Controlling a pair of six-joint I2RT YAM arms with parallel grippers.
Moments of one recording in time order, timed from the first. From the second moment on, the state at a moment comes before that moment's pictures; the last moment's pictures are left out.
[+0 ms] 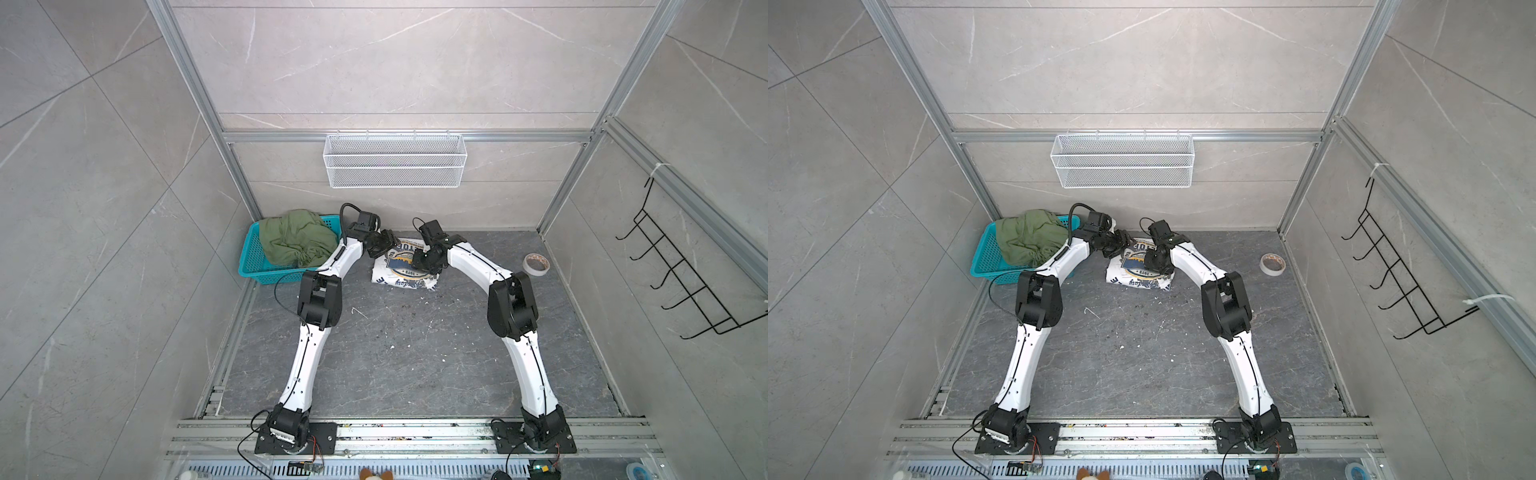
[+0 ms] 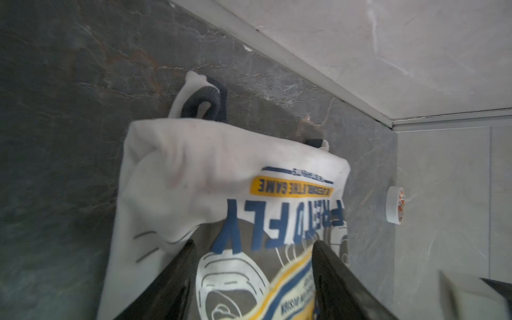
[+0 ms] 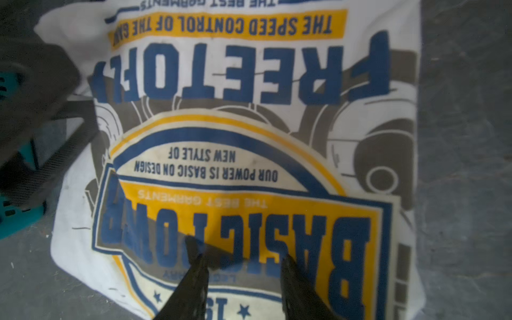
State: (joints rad) left arm -0.33 2.63 2.37 -0.56 0.43 -0.67; right arm 0.43 2.40 2.10 -0.76 -0.09 0.59
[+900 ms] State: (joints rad) left arm -0.32 1.59 1.50 -0.57 0.03 -0.60; right arm 0.61 2.49 2.52 -0.92 0.14 0.40
